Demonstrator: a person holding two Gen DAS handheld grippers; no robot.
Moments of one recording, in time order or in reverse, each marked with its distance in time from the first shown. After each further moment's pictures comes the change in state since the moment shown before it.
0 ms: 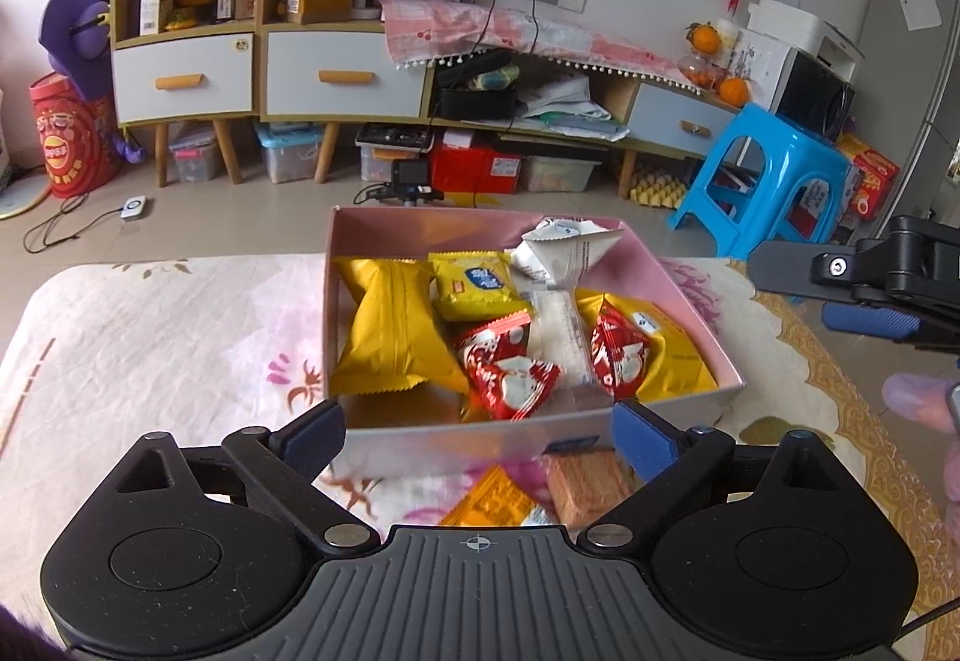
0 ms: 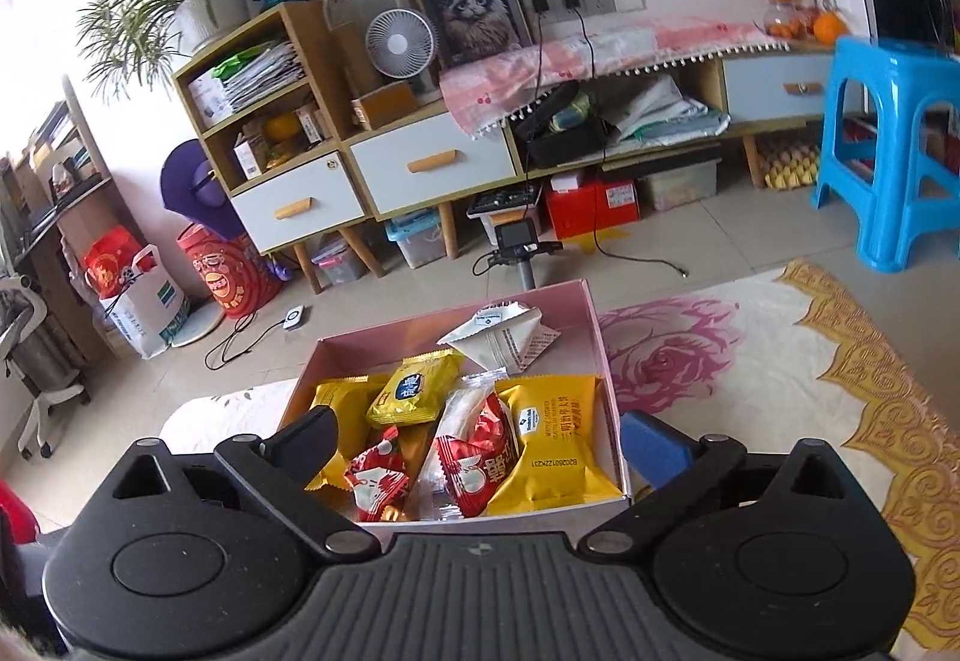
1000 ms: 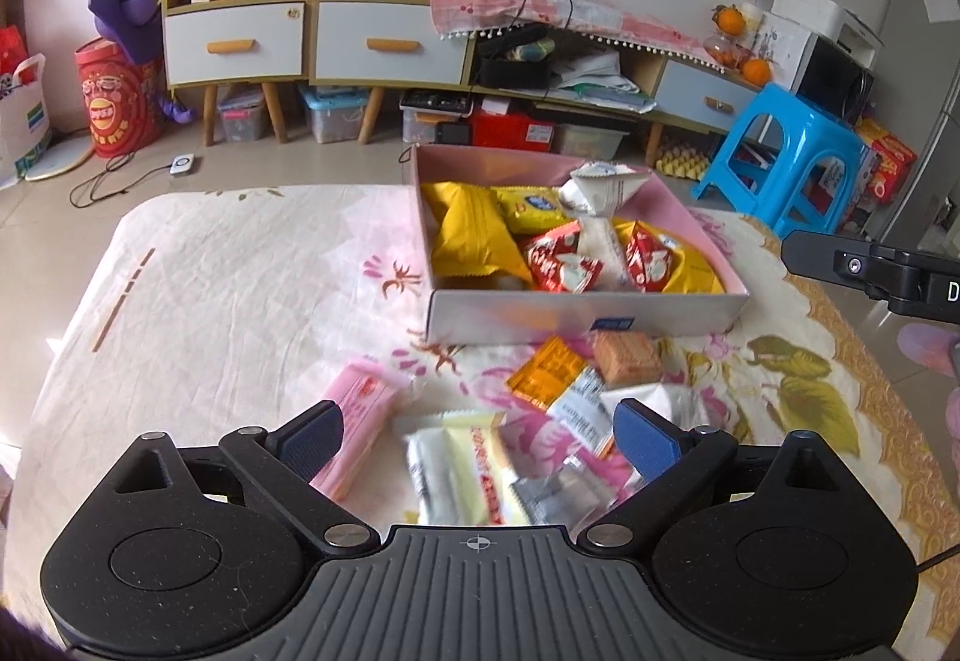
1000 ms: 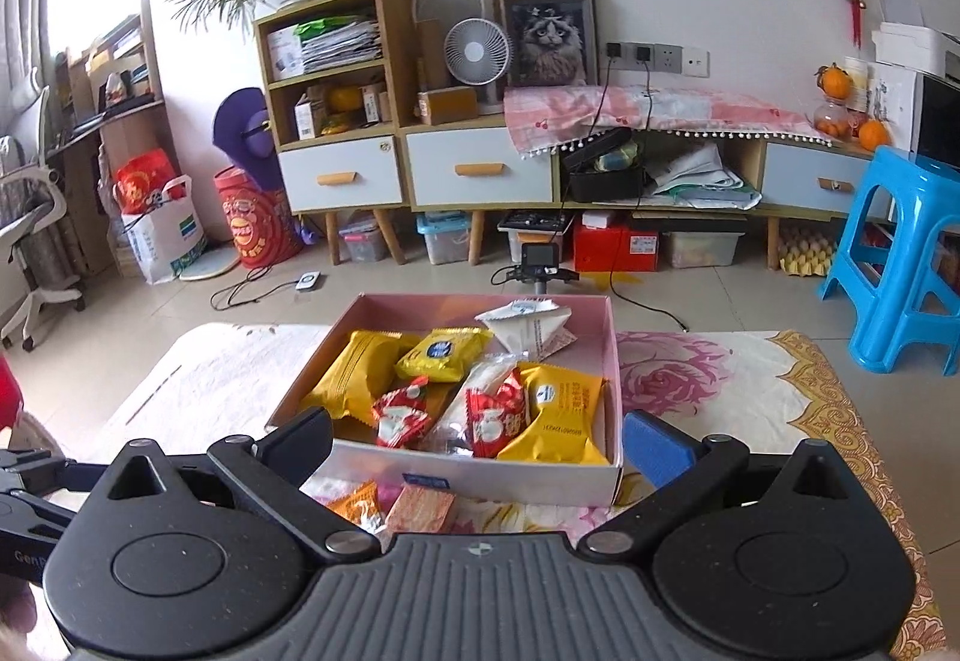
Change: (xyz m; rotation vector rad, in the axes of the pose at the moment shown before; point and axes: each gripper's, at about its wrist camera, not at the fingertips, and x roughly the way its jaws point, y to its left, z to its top) left arm -0.064 0.028 -0.046 -0.024 0.057 0.046; right arm -0.038 0.031 -0.032 -0.247 -0.034 -0.010
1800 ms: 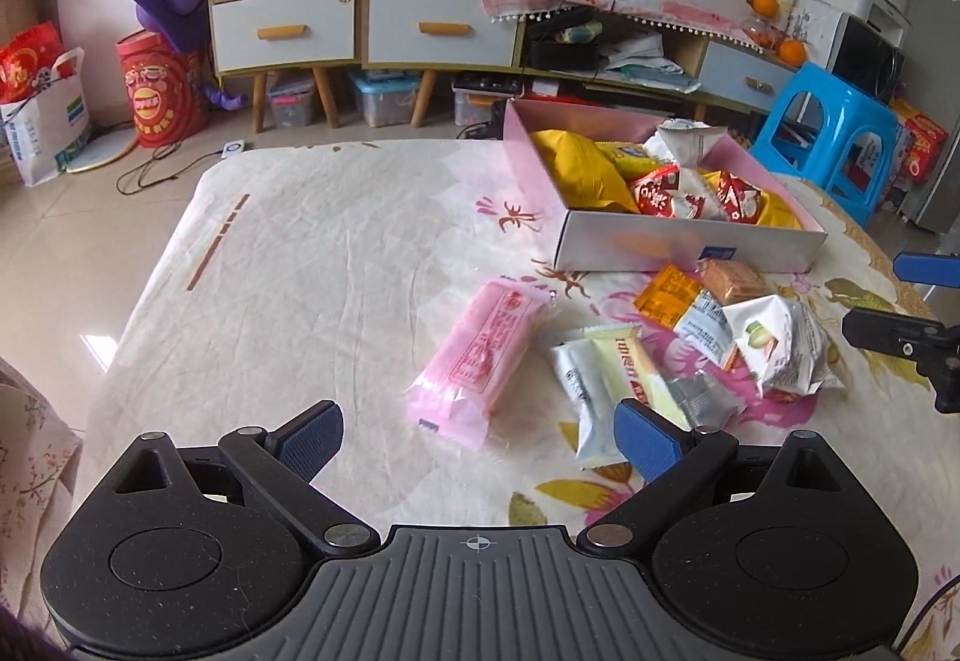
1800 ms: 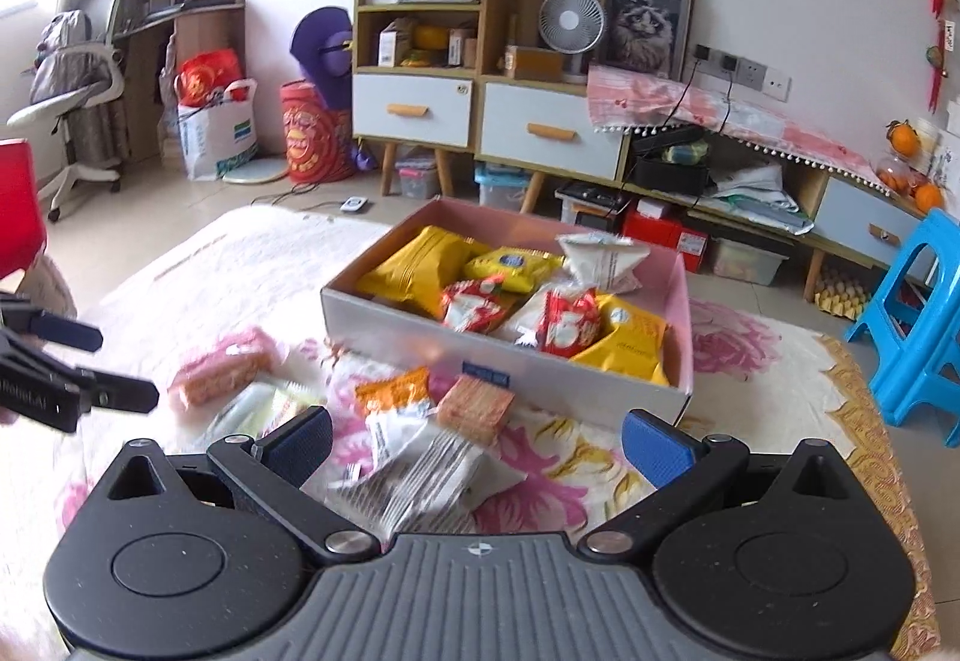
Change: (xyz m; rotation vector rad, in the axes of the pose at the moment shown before) left arm -0.007 0.058 -0.043 0.012 0.009 0.072; right arm 0.000 0.041 -0.051 -0.219 0.061 0.039
